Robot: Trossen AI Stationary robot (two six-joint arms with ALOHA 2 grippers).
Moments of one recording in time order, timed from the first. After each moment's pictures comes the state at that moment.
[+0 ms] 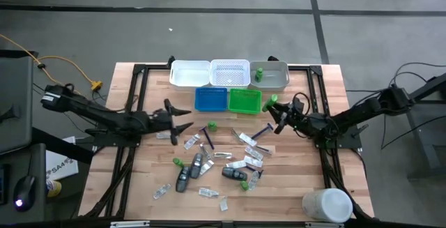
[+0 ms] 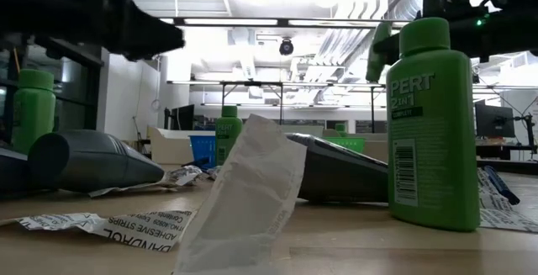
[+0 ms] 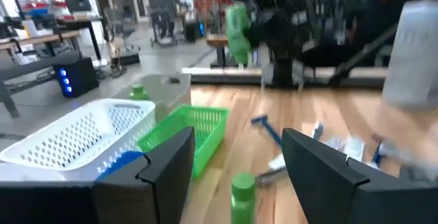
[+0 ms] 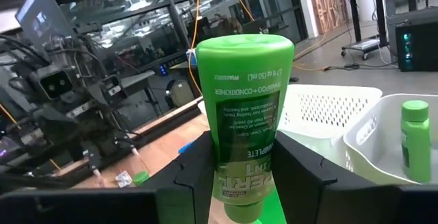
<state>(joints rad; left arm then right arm) -0.21 0.93 0.20 0.75 -0.47 0.06 0.19 1.05 0.10 1.03 0.77 0.32</state>
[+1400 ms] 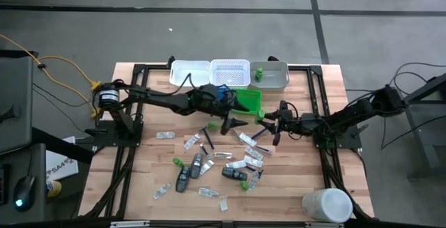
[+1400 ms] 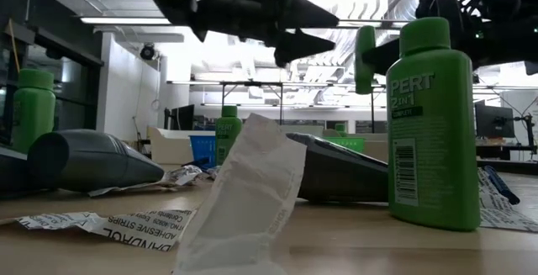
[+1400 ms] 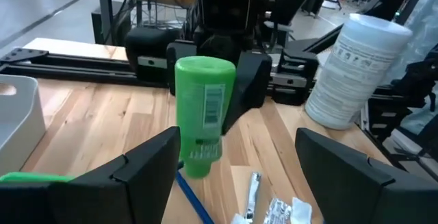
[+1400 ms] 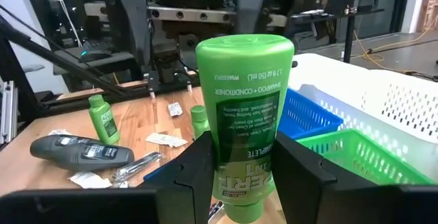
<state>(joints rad) 0.14 1.75 1.10 0.50 0.30 -0.11 0.14 1.21 0.13 1.04 0.38 0.14</state>
